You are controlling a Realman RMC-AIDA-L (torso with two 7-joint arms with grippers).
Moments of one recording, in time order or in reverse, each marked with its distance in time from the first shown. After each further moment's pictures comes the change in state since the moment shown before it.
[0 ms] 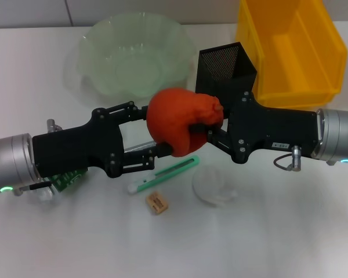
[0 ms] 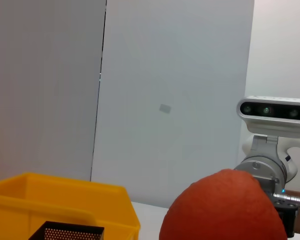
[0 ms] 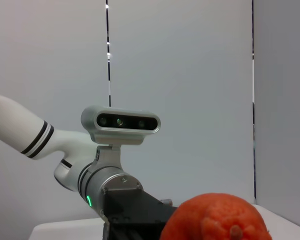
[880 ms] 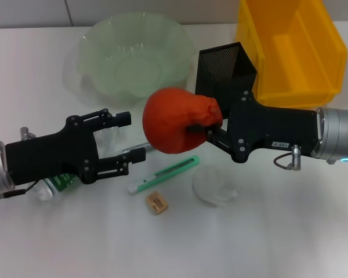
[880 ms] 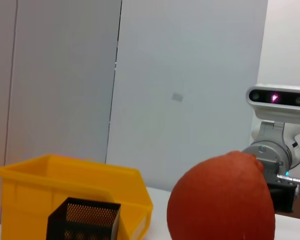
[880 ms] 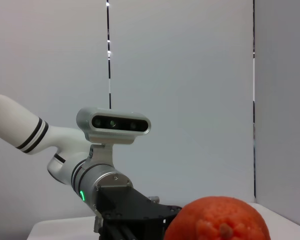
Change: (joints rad) left arm 0.044 0.050 0.003 0.001 -0.005 0.013 -0.010; right arm 0.002 -0.002 -0.003 -0.004 -0.001 0.005 0.000
